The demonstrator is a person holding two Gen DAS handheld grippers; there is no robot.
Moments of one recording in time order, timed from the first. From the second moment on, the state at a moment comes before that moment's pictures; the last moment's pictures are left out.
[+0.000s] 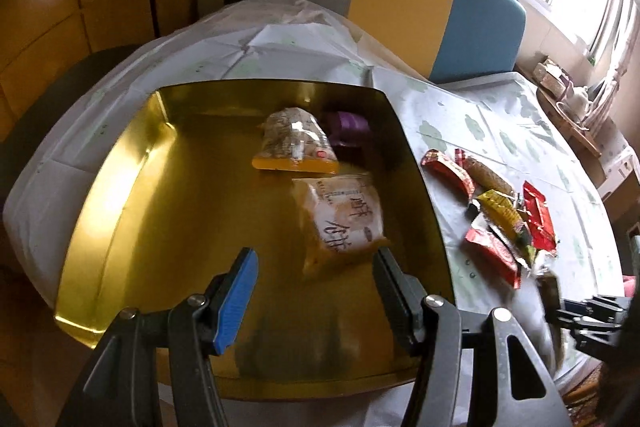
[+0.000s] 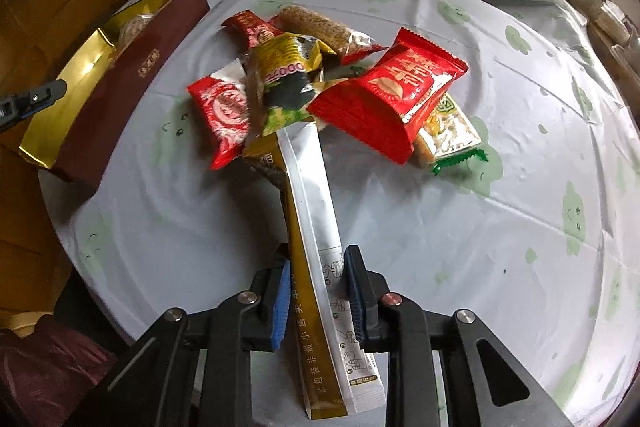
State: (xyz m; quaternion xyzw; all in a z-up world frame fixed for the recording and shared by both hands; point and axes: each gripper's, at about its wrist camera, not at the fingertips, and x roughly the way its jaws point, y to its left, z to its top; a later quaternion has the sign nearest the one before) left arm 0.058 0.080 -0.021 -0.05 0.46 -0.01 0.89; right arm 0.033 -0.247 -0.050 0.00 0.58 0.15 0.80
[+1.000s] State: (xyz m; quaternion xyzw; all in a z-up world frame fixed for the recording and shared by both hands) left arm 0.024 0.183 -0.004 -0.14 0.41 0.11 0.90; right arm 0.077 0.046 0.021 -0.19 0.43 0.40 0.78
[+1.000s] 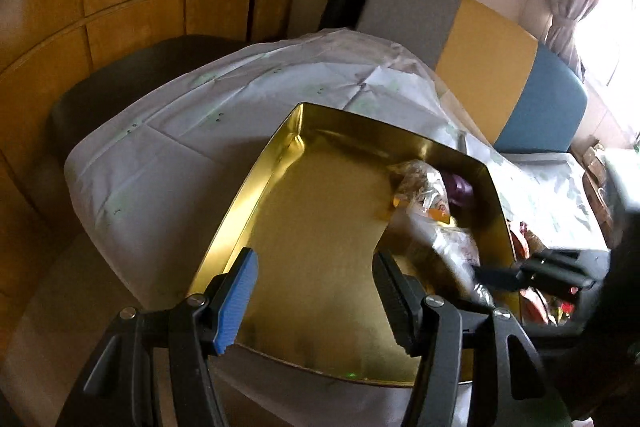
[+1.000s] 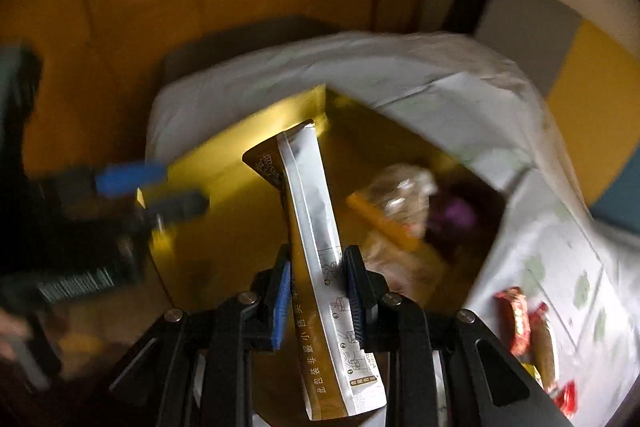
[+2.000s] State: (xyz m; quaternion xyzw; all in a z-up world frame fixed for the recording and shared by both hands) left arm 0.033 0.093 -0.012 -0.06 0.44 0.01 0.90; right arm 0.068 -0.138 0.032 -0.02 0.43 0.25 0.87
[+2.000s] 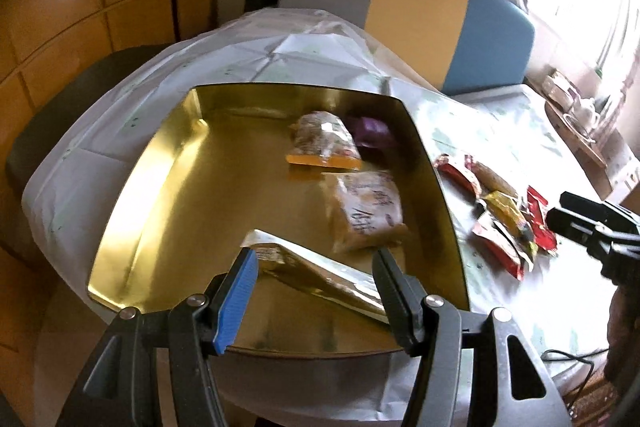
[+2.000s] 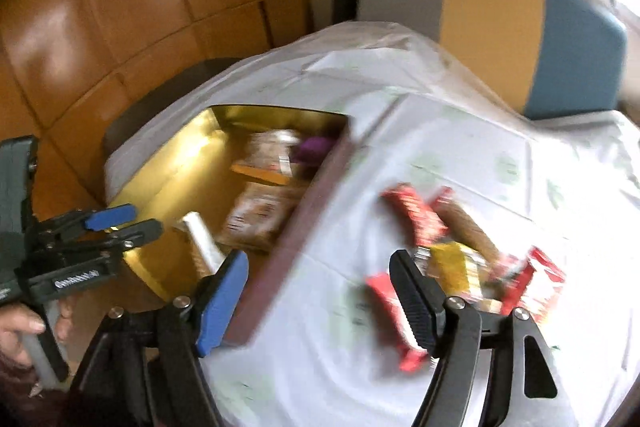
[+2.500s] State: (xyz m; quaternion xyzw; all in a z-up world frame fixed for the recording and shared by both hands) left arm 0.036 0.041 -0.013 0.00 0.45 -0.04 0.89; right arm 0.082 -0.303 0.014 -0.02 0.45 0.05 0.89
